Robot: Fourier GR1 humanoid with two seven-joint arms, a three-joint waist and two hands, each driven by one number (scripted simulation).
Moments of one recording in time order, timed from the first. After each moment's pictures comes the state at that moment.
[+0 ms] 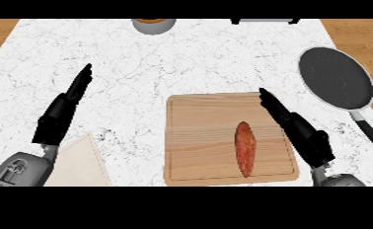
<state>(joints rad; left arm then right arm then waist) -0.19 0.54 -0.30 -1.38 0.18 0.20 -0.13 -0.05 -0.37 0.28 -1.58 -0.14 0.11 0.08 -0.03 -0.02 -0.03</state>
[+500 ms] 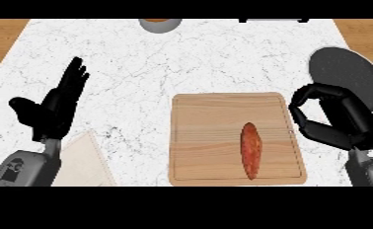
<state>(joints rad) -0.18 0.44 -0.19 -1.44 0.35 0.26 0.00 -0.13 -0.44 0.07 -1.63 -0.24 0.20 -0.11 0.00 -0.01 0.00</state>
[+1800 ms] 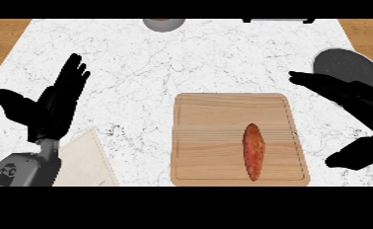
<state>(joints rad) -0.17 0.39 -0.14 -1.57 0.34 0.27 0.16 -0.21 -0.76 0.15 -1.77 0.26 0.44 -0.09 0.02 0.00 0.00</state>
